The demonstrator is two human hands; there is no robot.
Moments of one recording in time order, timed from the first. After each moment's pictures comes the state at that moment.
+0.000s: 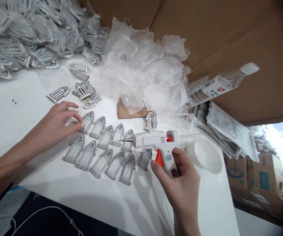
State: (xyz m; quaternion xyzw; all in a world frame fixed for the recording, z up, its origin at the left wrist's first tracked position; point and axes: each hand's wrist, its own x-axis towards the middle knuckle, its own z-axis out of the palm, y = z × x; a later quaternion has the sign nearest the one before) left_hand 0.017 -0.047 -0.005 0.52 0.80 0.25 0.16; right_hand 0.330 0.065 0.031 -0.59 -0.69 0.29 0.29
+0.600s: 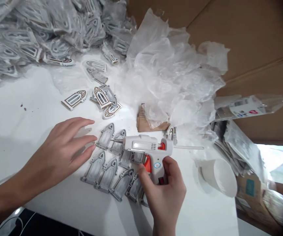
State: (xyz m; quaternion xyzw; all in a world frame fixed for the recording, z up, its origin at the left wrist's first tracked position) left_hand -0.002 -0.075 -0.014 0.64 0.72 0.27 0.06; right_hand 0.234 0.036 0.007 -0.60 -0.73 0.23 0.25
